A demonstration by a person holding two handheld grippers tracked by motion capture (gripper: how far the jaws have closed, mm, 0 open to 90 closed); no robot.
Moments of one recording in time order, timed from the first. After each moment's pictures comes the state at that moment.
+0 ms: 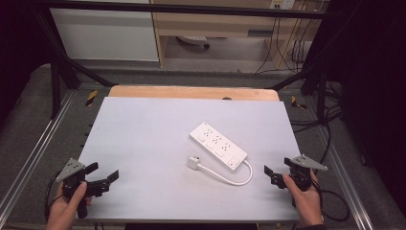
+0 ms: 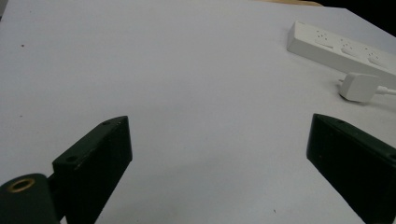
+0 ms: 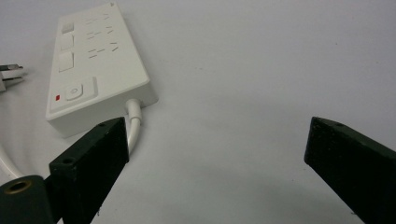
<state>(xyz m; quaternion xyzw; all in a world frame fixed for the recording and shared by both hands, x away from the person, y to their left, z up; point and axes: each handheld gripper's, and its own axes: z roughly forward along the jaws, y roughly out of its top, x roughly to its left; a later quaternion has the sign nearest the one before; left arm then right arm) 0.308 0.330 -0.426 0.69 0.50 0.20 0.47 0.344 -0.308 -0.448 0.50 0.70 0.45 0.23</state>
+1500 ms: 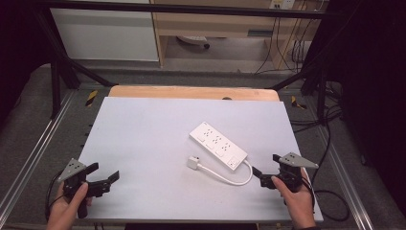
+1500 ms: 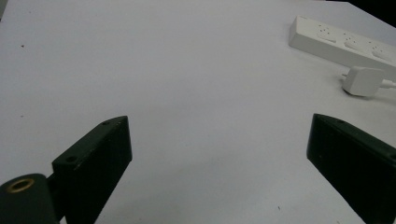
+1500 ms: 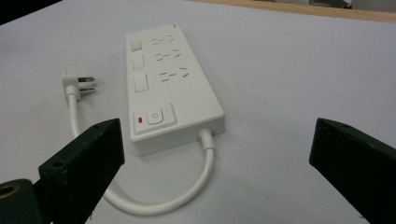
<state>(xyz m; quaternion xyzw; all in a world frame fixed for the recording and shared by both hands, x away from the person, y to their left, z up) 0.308 0.330 -0.428 0.70 0.50 0.21 0.47 0.336 -0.267 -0.418 0.45 0.73 0.47 0.22</state>
